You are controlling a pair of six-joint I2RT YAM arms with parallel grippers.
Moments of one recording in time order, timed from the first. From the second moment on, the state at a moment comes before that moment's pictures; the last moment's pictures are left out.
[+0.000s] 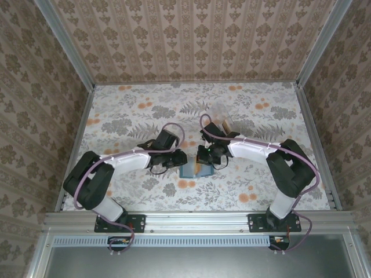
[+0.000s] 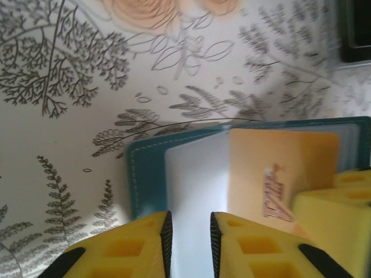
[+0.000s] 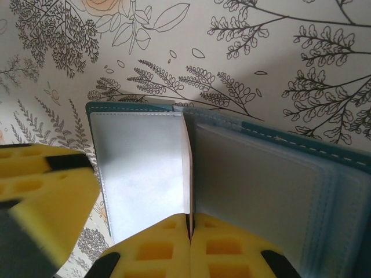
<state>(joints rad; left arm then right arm) -0.72 1.57 0.77 -0.21 0.28 -0.77 0.64 1.71 1.02 -0.44 -0.31 0.80</state>
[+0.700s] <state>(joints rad) -0.72 1.62 0.79 -0.28 0.23 -0.74 0.57 1.65 0.85 -0.26 -0.42 0.81</state>
